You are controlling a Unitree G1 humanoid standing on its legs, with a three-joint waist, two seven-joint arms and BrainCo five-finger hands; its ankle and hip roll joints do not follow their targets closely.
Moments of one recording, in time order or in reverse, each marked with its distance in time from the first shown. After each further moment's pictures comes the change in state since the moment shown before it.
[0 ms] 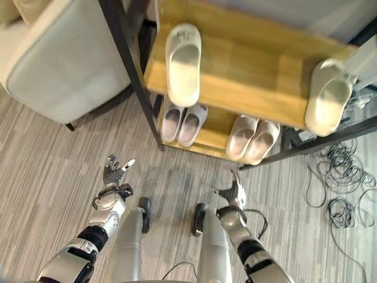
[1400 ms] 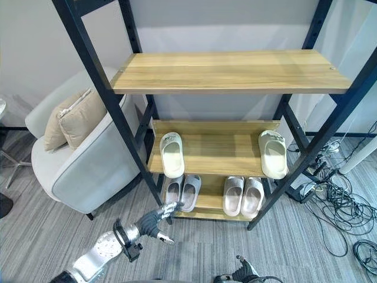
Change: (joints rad) left arm 0.396 0.309 -0.346 -0.831 0.367 0.087 -0.597; right arm 0.308 -0.058 0.027 0.232 -0.091 0.054 0.366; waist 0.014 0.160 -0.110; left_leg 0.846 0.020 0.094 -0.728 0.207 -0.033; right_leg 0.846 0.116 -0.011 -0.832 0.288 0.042
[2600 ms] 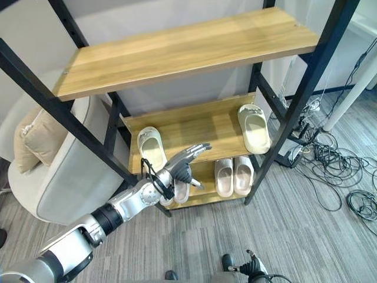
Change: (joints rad) left arm -0.663 -0.254 -0.159 0.573 0.555 -0.016 0.535; right arm -0.037 -0.020 0.008 0.017 0.082 -0.012 -0.082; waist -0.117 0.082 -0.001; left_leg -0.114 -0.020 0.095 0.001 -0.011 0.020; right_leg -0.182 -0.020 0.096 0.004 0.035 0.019
